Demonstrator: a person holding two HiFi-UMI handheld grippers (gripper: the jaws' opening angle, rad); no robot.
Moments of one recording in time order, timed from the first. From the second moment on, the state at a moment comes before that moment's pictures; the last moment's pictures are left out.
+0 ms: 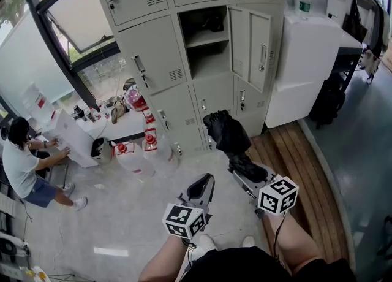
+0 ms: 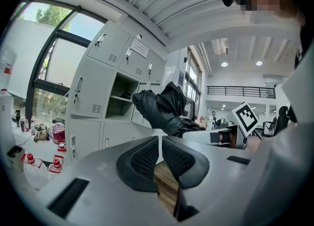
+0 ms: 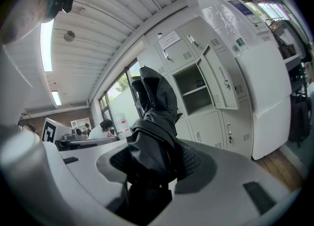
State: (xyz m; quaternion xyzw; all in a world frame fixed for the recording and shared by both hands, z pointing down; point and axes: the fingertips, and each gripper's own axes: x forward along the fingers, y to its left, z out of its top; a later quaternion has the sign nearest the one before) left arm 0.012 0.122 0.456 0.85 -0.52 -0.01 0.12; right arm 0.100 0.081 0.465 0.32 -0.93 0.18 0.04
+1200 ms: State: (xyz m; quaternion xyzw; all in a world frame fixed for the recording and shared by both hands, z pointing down) left arm -0.098 0.096 0.472 0.87 -0.48 0.00 0.13; right arm -0.002 0.053 0.472 0.37 -0.91 0.16 0.05
